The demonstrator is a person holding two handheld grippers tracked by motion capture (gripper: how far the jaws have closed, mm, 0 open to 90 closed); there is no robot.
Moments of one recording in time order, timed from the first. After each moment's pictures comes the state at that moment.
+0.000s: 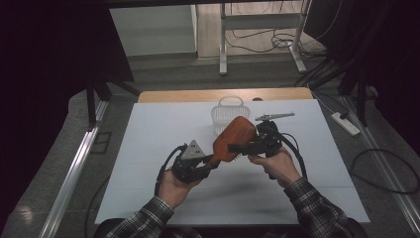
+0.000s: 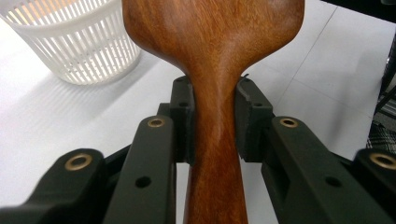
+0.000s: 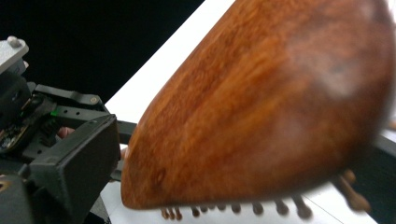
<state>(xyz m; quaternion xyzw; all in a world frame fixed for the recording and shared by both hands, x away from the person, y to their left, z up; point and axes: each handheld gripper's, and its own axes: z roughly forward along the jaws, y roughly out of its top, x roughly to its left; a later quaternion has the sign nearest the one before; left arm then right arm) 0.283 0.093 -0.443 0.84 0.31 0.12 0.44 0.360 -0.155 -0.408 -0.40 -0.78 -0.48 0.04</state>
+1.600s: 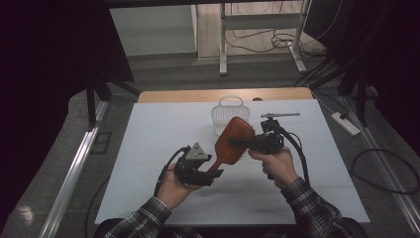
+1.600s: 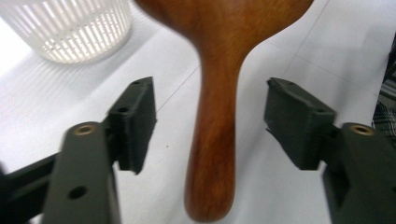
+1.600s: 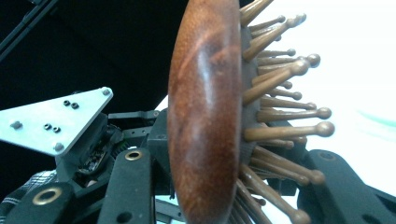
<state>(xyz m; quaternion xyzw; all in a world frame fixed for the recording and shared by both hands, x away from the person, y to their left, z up) 0.289 0.092 -0.454 0.86 0.30 0.10 0.41 0.359 -0.162 -0.401 -0.41 -0.74 -0.53 0.10</state>
